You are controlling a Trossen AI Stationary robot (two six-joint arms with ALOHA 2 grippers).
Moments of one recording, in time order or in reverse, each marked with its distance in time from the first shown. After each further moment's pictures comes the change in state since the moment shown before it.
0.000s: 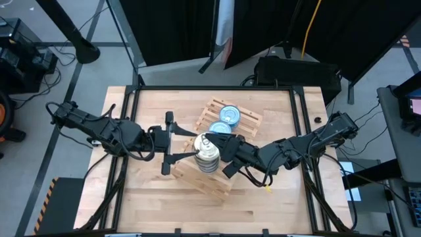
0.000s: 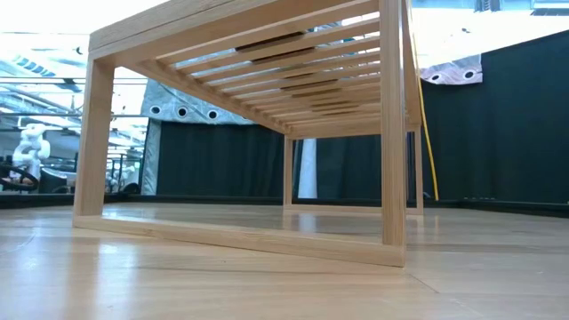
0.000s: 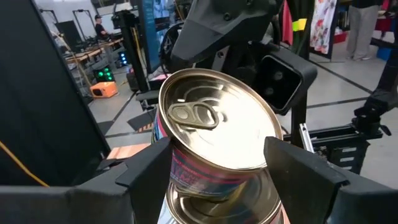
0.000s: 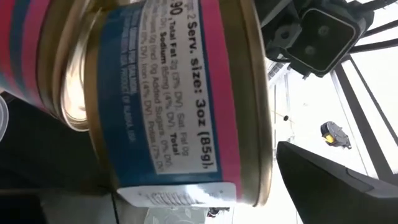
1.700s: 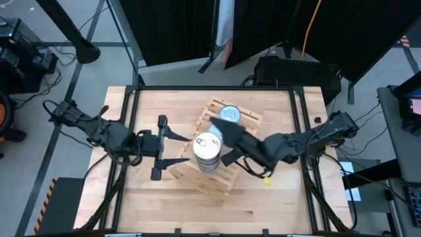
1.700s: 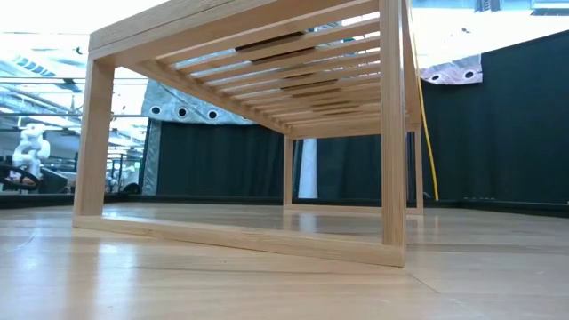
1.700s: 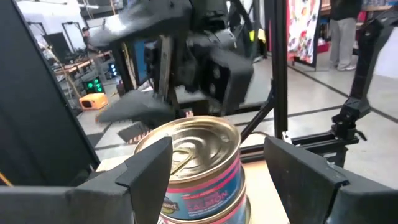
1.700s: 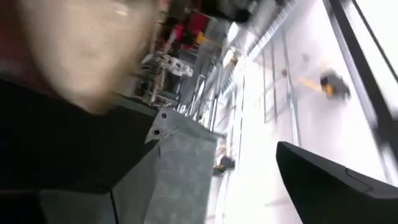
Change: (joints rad) left arm -0.075 -0.037 0.000 0.001 -0.027 0.011; right arm -0.040 -0.008 -0.002 0.173 0.088 -0.076
